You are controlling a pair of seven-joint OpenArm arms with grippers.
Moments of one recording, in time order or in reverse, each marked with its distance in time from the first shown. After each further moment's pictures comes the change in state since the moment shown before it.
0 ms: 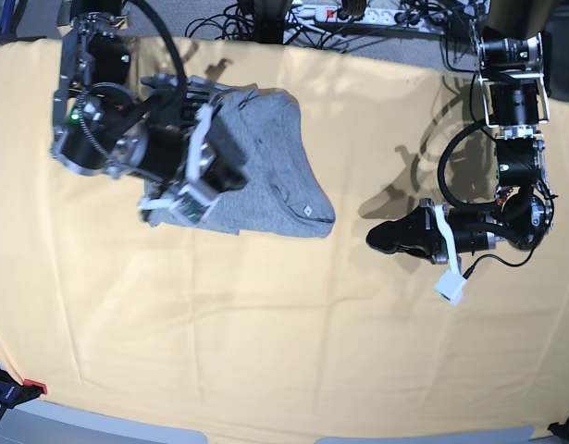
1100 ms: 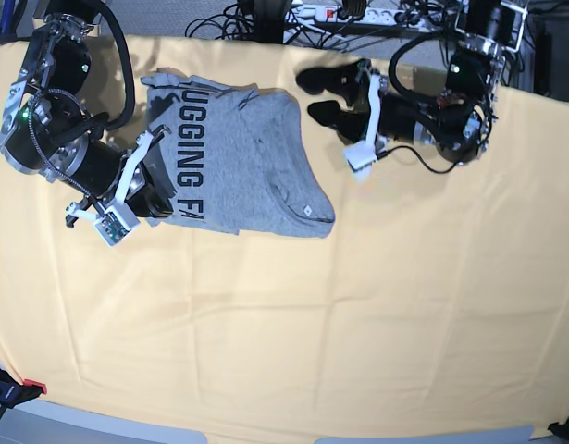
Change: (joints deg) left arm 22.2 -0.7 17.9 19.0 3.7 3.5 -1.5; right arm -0.6 2.6 12.1 0.0 -0.9 0.0 0.5
